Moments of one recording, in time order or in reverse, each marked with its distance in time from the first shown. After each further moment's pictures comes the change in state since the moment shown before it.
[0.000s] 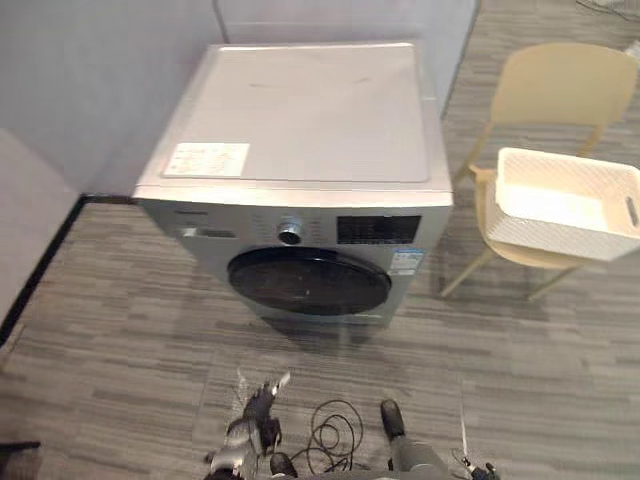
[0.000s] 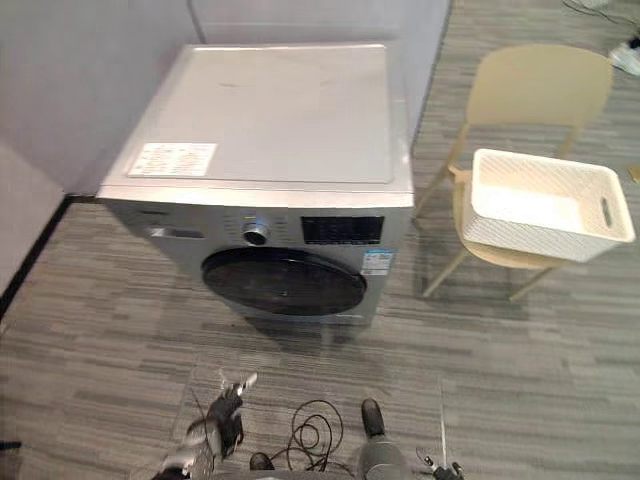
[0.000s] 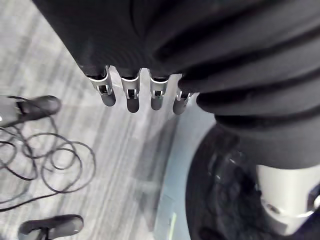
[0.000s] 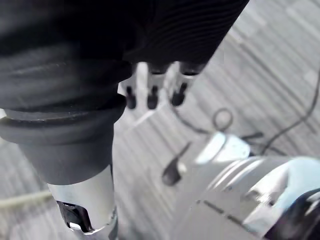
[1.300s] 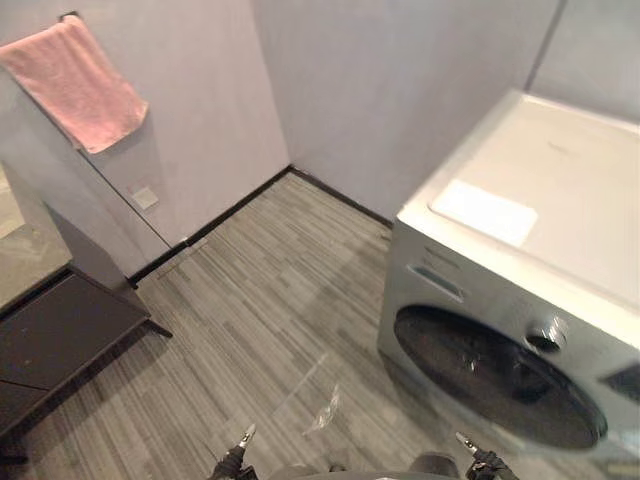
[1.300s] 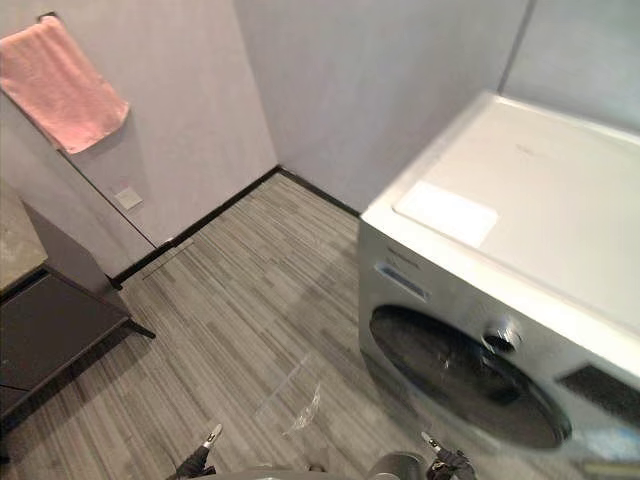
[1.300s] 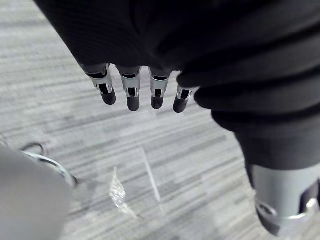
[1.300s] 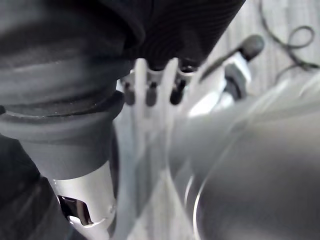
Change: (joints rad) left arm 0.025 -0.018 0.221 0.026 -0.004 0.041 0.070; right arm -0.097 0.017 -0.044 0.034 -0.089 0.059 -0.039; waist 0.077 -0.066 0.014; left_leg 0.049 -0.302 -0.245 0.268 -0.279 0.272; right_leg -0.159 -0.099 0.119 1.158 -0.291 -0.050
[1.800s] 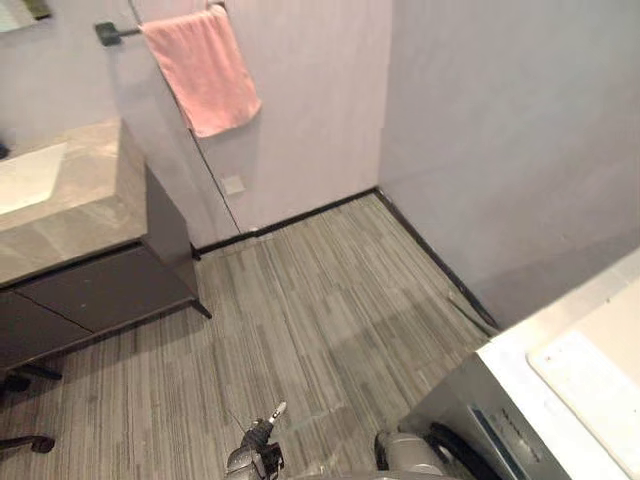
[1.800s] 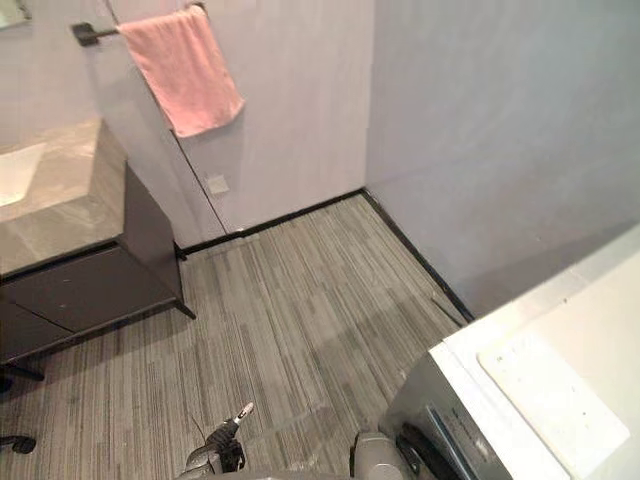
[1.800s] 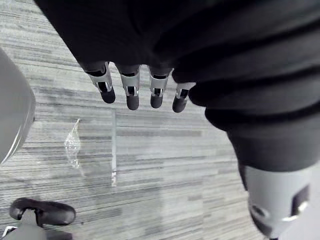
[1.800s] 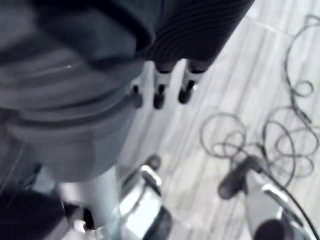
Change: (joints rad) left arm -0.012 -0.099 0.131 -0.010 0.192 0.010 -0.005; right arm 0.141 -0.048 0.072 0.110 0.081 0.142 0.041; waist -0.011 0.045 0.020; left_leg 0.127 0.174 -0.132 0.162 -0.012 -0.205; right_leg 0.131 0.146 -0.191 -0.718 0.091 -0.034
